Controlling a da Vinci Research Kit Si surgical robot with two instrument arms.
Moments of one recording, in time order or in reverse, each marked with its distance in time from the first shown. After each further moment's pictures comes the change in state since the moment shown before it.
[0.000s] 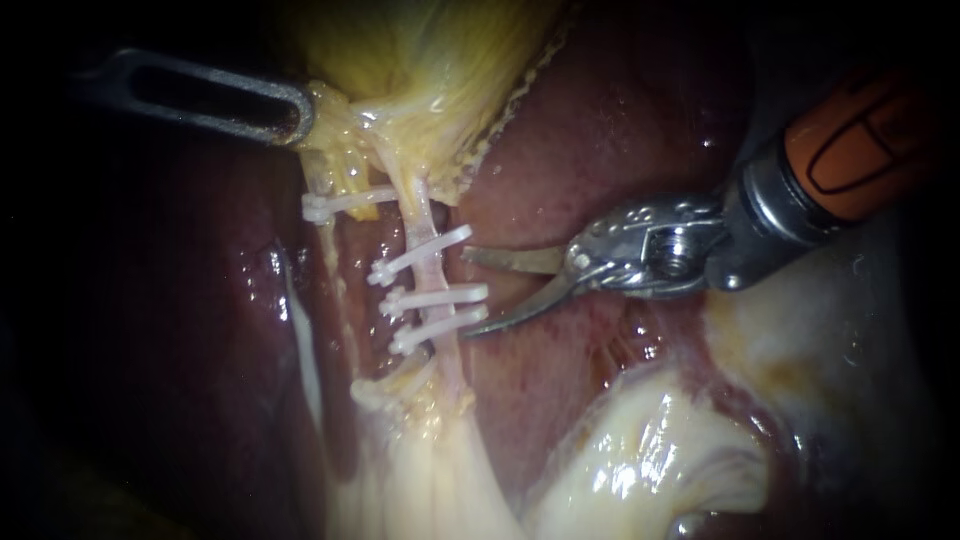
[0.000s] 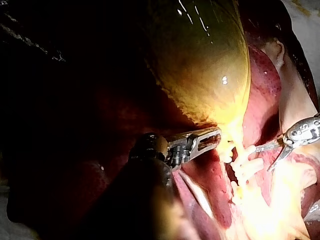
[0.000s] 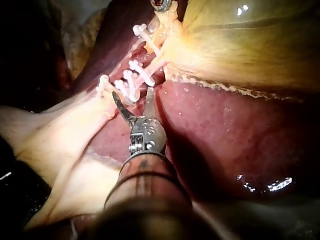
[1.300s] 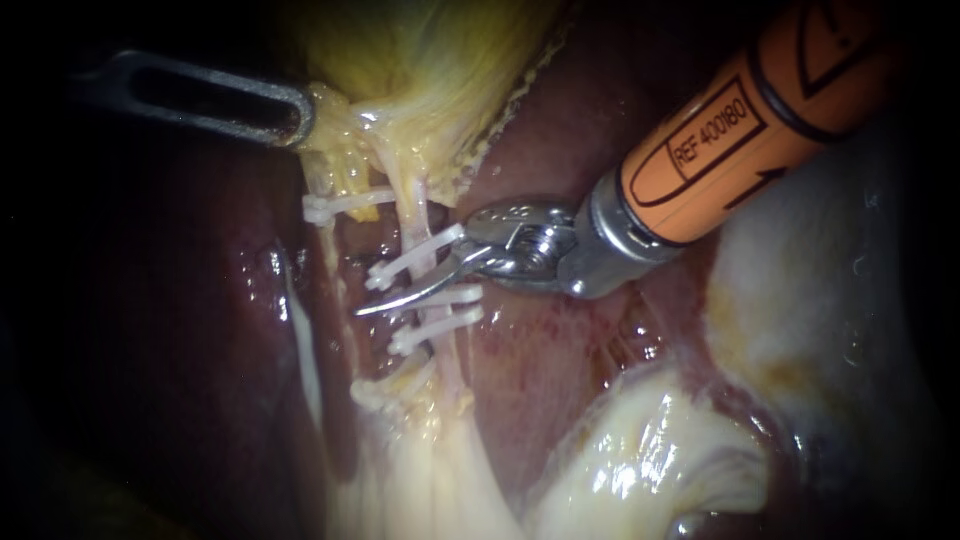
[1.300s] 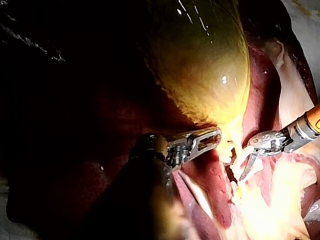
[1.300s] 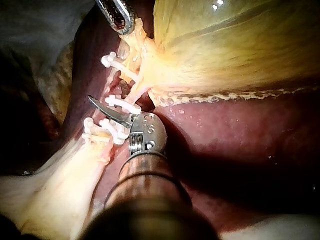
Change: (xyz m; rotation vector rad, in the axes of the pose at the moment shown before) right arm 0.002 0.003 0.010 0.327 0.277 0.123; left arm 0.000 0.000 0.000 0.001 0.000 0.001
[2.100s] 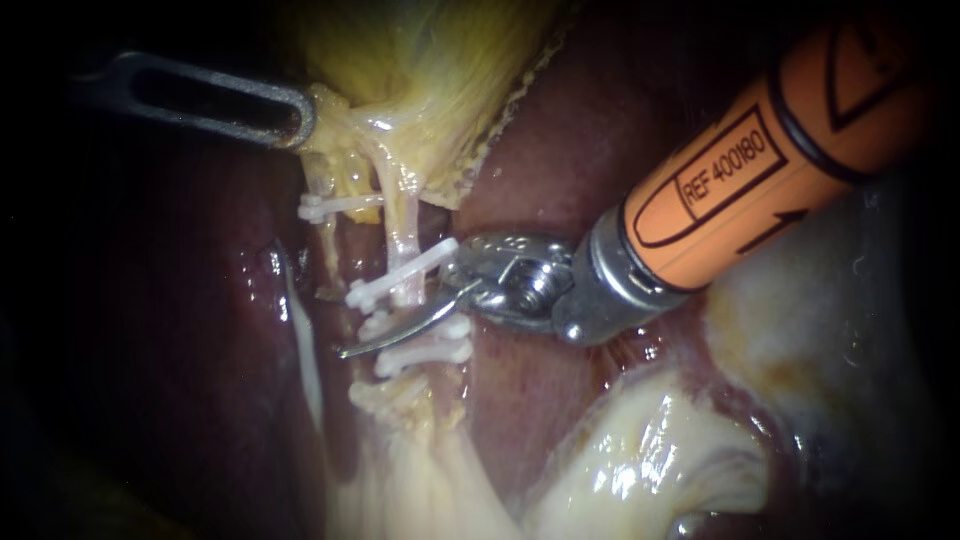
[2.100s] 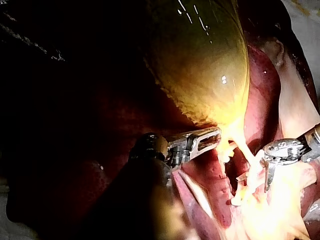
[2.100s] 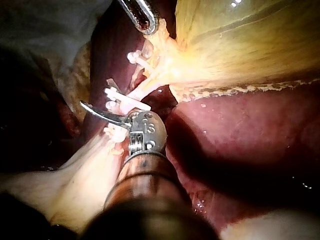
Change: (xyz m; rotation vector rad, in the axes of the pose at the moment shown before) right arm 0.002 -0.006 0.000 0.224 0.025 -0.015; left arm 0.000 0.000 0.000 0.000 0.001 -0.001
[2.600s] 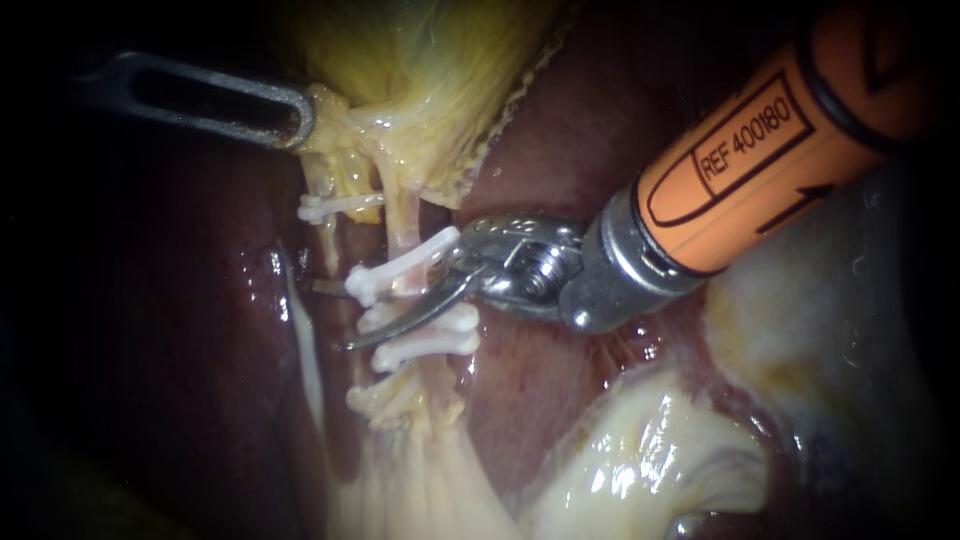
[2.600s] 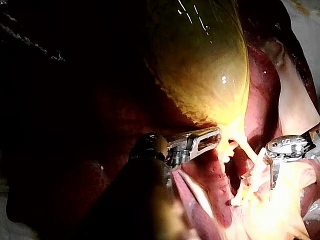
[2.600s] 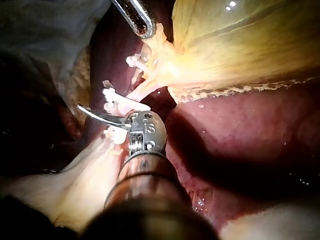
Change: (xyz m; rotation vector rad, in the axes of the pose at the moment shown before) right arm 0.001 0.000 -0.001 0.017 0.028 0.013; left arm 0.000 0.000 0.000 0.000 0.000 0.000
